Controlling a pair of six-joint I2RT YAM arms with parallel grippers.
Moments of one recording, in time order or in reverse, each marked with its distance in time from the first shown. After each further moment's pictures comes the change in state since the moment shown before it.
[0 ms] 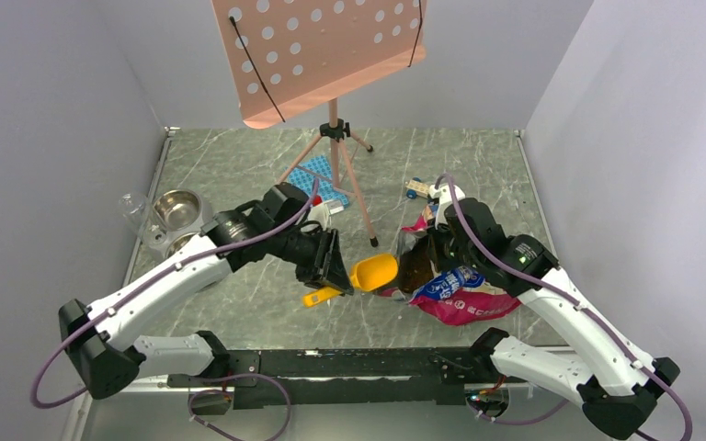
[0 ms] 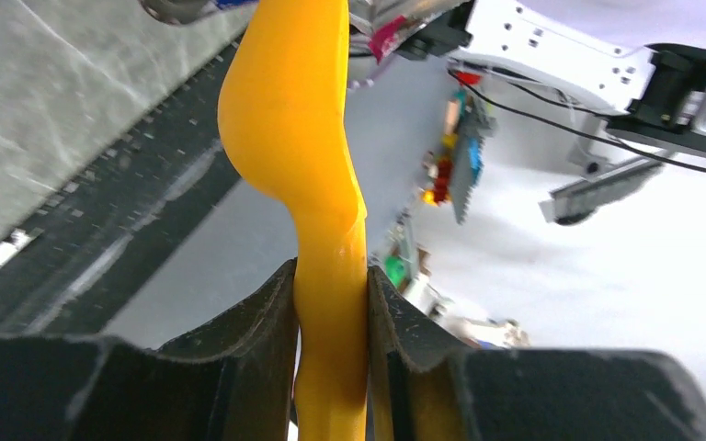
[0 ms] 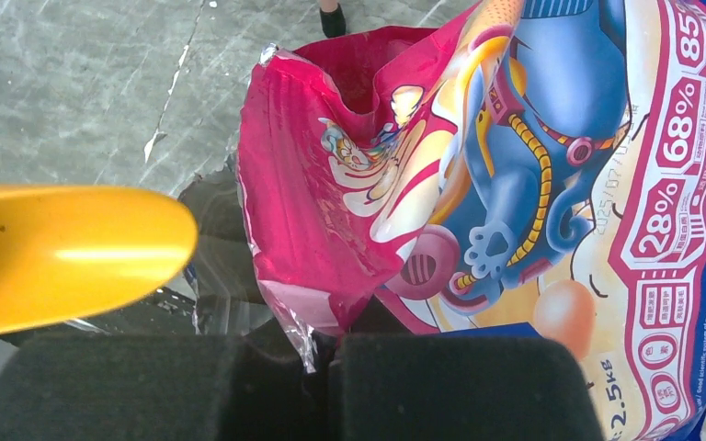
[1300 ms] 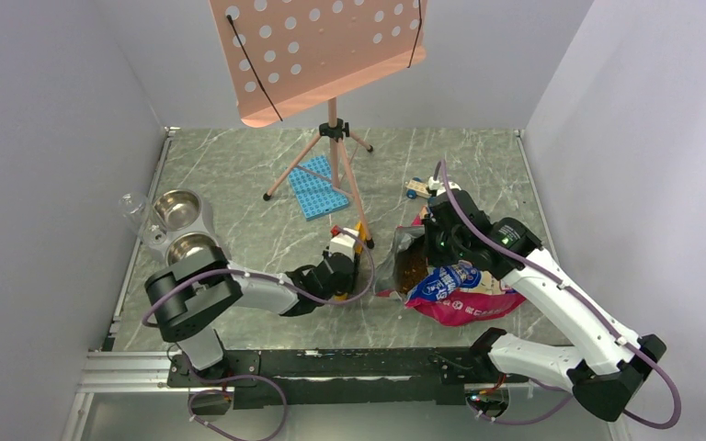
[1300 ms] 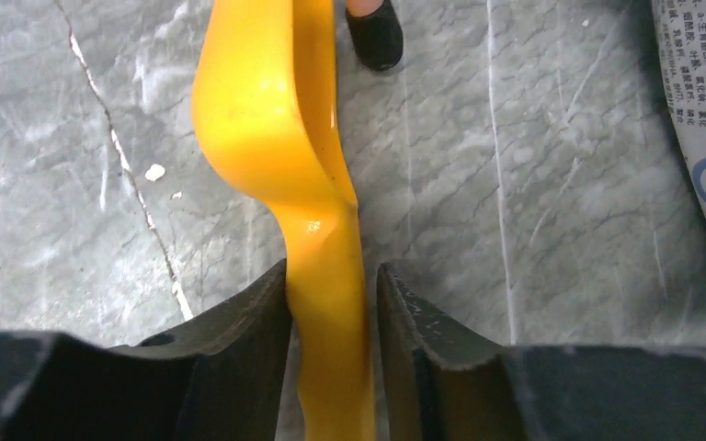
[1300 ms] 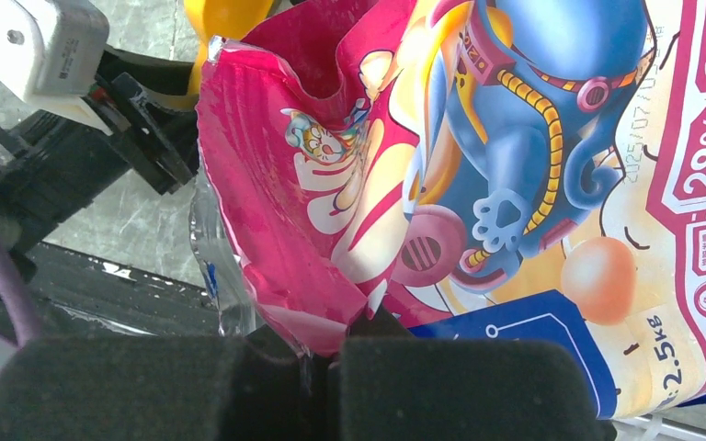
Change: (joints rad) left arm -0.231 0.461 -0.557 1.159 -1.054 0.304; right arm 0.001 0.134 0.082 -0.099 0.016 0.206
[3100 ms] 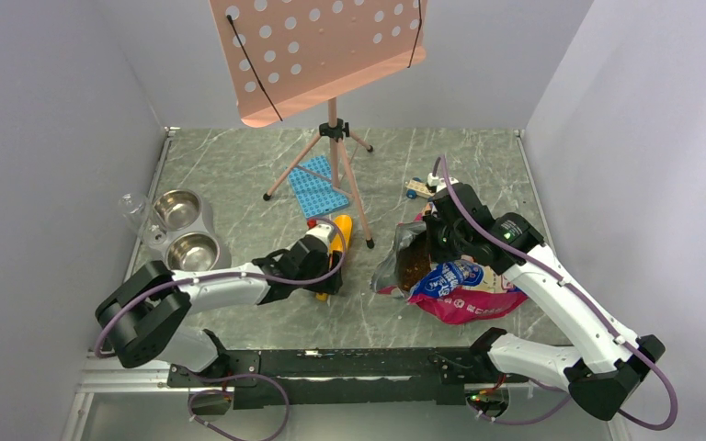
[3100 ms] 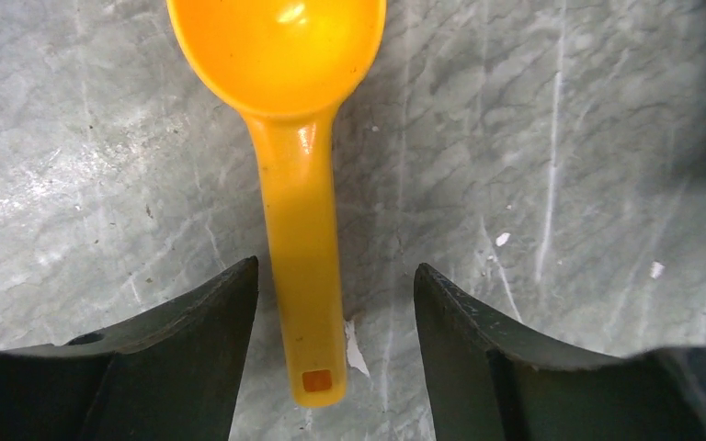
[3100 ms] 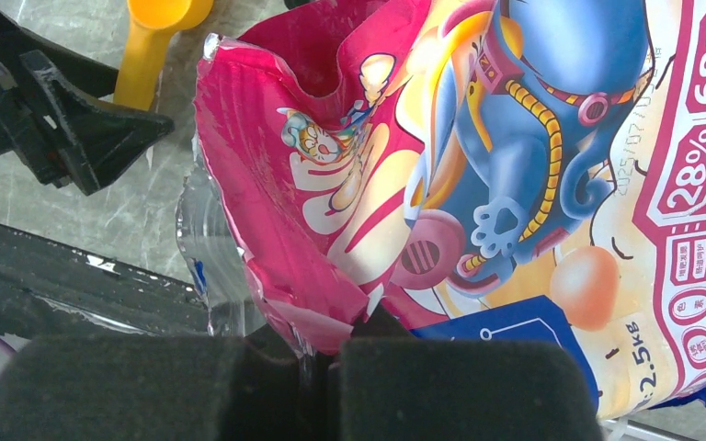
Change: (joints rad) left arm 0.162 -0.211 0.006 -0.401 0.262 -0.045; right arm -0.040 0.016 0.034 -0.015 -0.026 -0.082
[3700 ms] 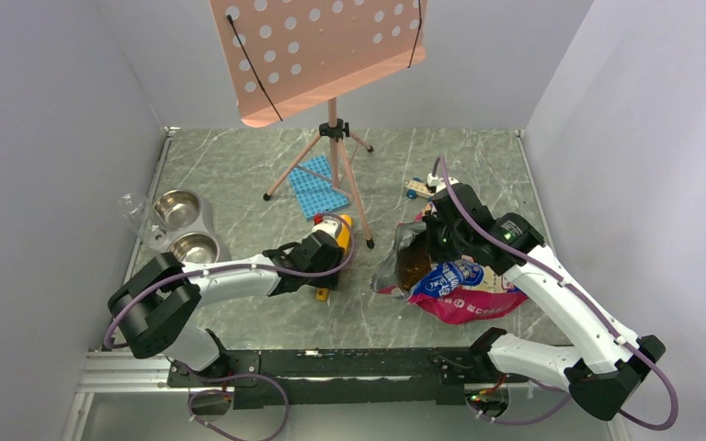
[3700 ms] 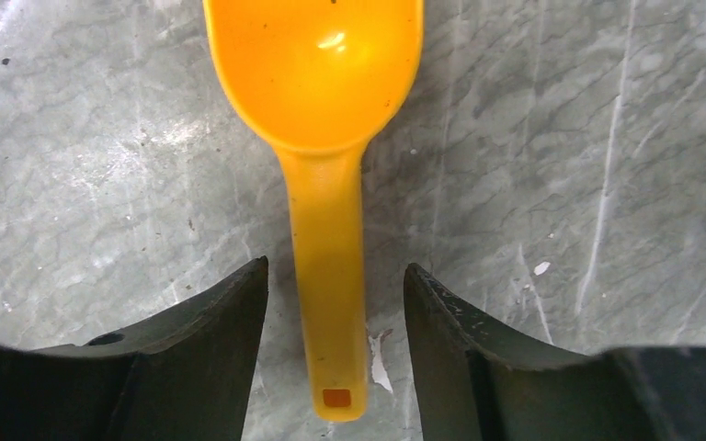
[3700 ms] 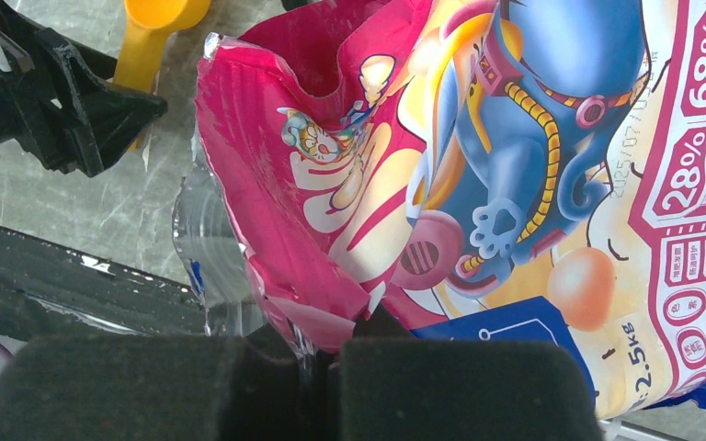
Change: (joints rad) left arm -0.011 0.059 0.101 -0.126 -0.077 0.018; right arm 0.000 -0.002 0.000 0.001 0.009 -0.009
